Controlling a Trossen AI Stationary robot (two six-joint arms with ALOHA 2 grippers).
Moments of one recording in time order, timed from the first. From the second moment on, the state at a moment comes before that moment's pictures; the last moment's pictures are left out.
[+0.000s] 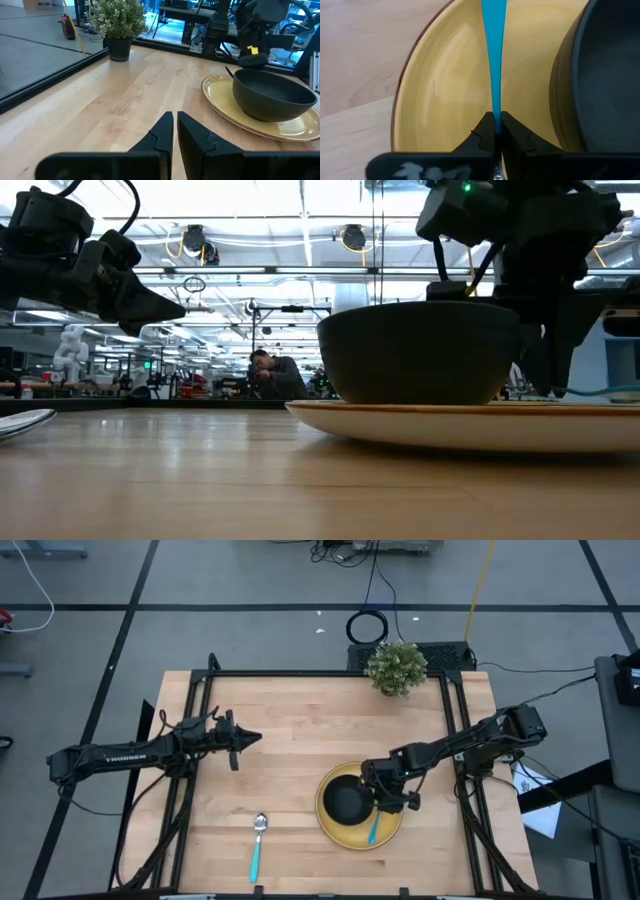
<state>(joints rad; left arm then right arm) 0.31 0.46 0.01 0.31 0.13 -0.10 0.17 1.57 0.81 -0.45 -0.45 -1.01</state>
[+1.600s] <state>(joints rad) 0.31 0.46 0.01 0.31 0.14 -0.11 0.16 1.61 0.81 -0.46 -0.45 -1.00</state>
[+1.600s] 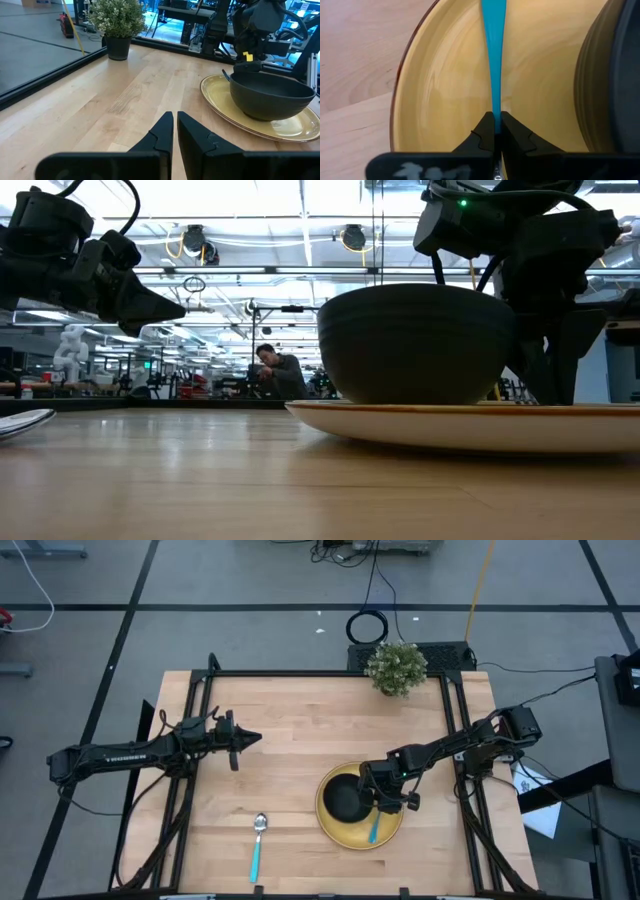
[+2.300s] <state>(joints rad) 0.31 0.46 0.01 0.31 0.14 -0.11 0.16 1.61 0.81 -0.46 -0.45 -0.96</state>
